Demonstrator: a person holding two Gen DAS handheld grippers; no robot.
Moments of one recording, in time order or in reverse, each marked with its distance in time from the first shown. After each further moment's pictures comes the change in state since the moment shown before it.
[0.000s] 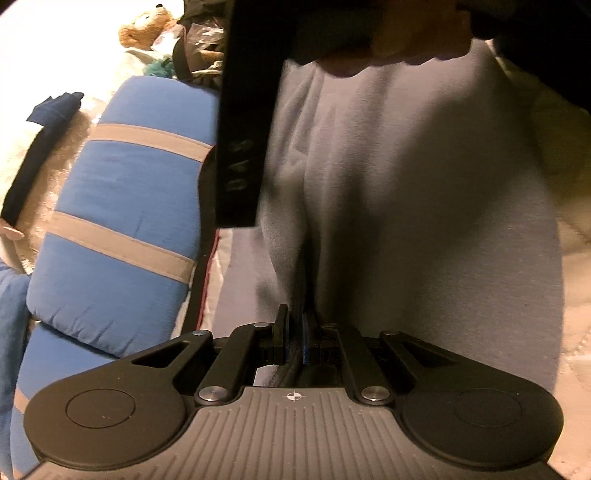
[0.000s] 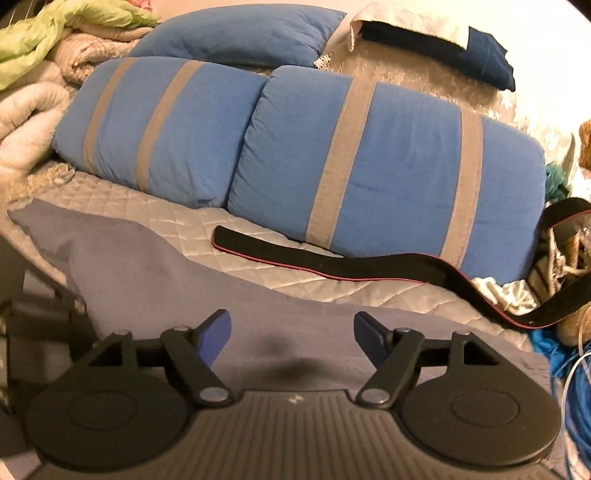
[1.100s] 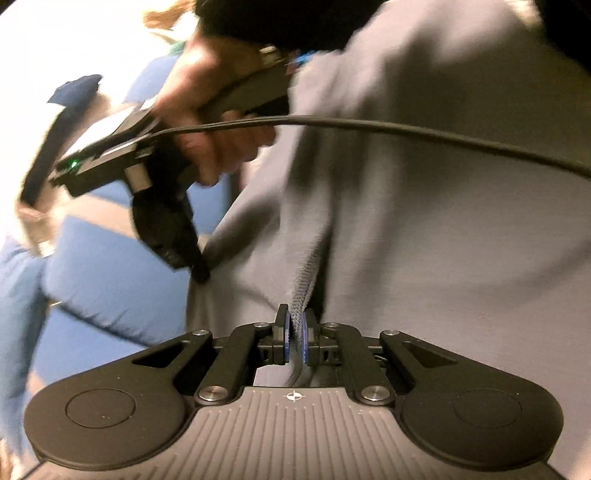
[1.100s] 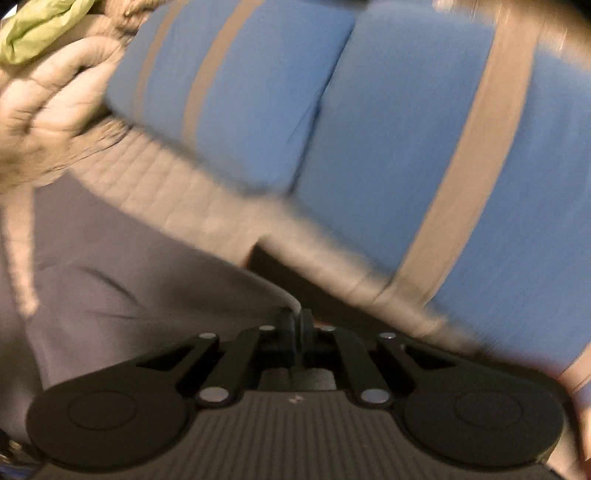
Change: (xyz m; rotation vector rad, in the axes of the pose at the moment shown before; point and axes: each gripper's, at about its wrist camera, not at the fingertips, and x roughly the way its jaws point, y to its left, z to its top) left arm 0.039 0.023 -0.005 -0.051 0.090 0.147; right arm 0.168 -0.013 0.091 -0.240 0.115 0.295
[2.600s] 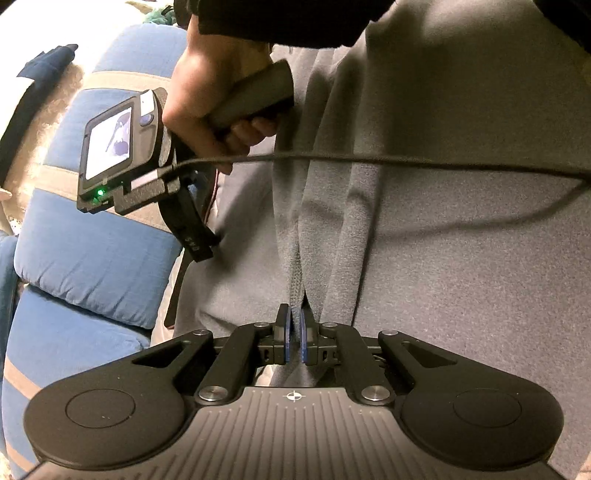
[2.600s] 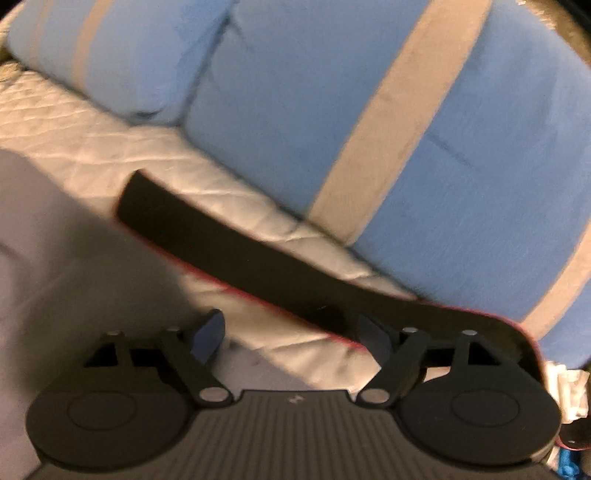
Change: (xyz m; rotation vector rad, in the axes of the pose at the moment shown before) left arm -0.018 0.010 -0.002 0.024 0.055 -0.163; right arm 0.063 -0.005 -0.026 0.058 0.203 -0.355
